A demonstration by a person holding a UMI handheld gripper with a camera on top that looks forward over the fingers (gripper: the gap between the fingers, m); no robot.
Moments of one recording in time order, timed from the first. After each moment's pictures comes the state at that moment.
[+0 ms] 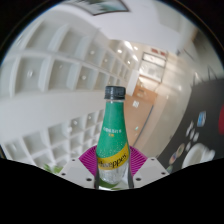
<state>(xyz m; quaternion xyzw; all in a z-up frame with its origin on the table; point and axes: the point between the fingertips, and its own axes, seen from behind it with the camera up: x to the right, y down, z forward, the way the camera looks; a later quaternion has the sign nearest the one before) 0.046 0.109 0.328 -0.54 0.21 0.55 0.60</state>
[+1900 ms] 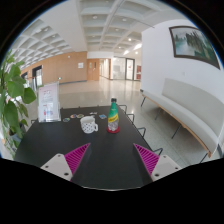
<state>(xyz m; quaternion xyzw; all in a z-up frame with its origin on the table) 0.198 -0.200 0.188 -0.84 0.06 -0.07 0.54</state>
